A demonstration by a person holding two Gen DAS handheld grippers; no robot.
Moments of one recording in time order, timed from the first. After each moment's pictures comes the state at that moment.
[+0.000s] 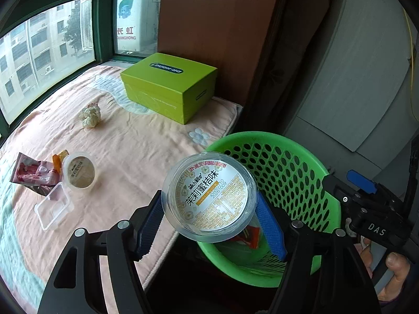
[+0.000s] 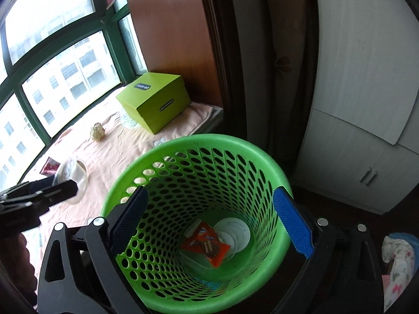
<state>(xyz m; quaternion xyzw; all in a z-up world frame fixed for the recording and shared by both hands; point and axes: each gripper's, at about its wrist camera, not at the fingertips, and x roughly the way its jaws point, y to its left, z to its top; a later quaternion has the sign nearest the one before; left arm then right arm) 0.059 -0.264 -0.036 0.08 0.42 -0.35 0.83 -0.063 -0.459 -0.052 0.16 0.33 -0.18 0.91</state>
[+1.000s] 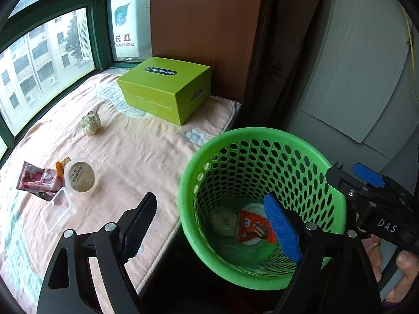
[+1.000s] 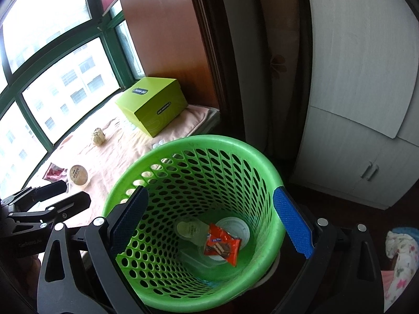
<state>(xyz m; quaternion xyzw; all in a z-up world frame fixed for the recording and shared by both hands) 0.042 -0.279 -0.037 0.12 0.40 -0.33 0.85 -0.070 -0.464 -0.050 0.17 0.33 -0.18 0.91</state>
